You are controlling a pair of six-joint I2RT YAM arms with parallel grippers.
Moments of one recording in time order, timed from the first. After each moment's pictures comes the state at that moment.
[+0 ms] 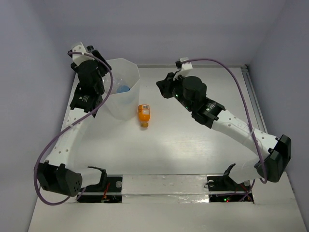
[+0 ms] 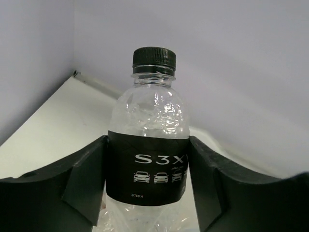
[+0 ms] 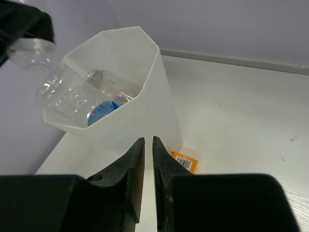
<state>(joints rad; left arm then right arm) -0.24 1.23 1.32 -0.12 -0.53 -0.39 0.83 1.40 1.32 0.03 0.26 0.36</state>
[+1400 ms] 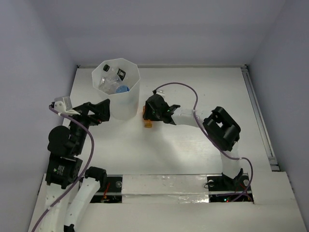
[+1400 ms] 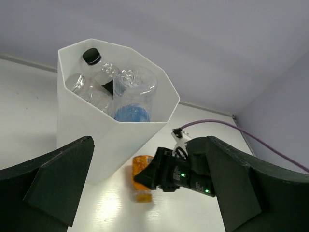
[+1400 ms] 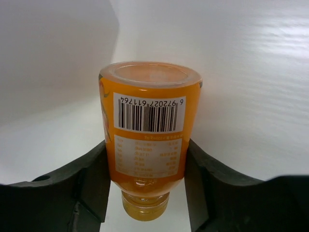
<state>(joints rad) -0.24 0.47 0.91 -0.35 -0.08 -0.47 0.83 2.05 1.41 -0.10 0.20 0.74</state>
